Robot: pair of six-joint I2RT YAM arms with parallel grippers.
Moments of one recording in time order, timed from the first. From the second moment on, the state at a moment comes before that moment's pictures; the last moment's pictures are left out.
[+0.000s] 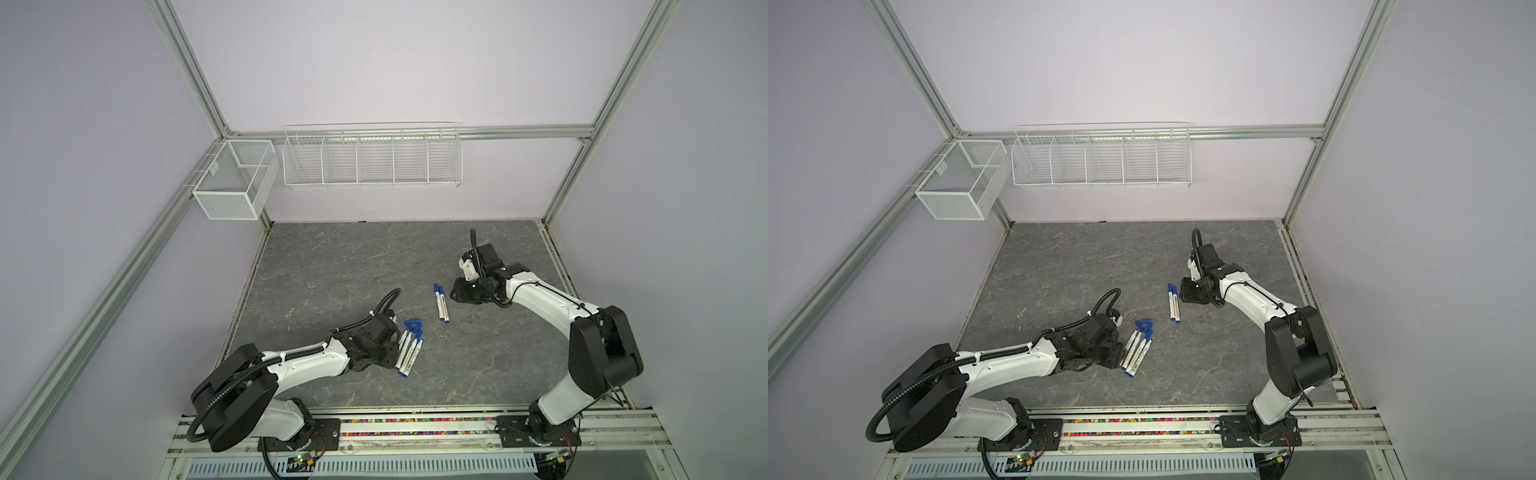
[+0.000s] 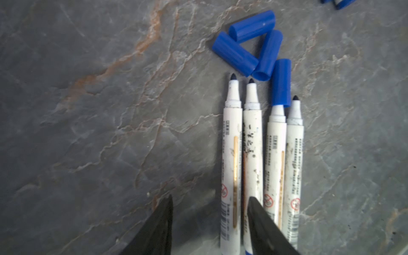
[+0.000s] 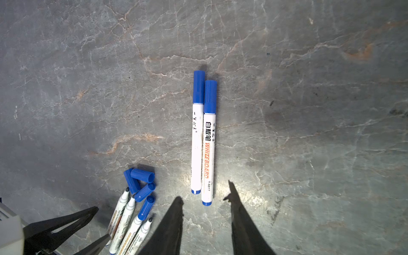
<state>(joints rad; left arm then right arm) -0.92 1.39 0.61 -0.26 -0.03 -0.50 0.39 1.64 1.14 -0.61 -0.23 0.39</state>
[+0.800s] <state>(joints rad) -0.92 1.53 0.74 -0.38 -0.14 -0.54 0.39 1.55 1.09 -0.58 -0.25 0.42</state>
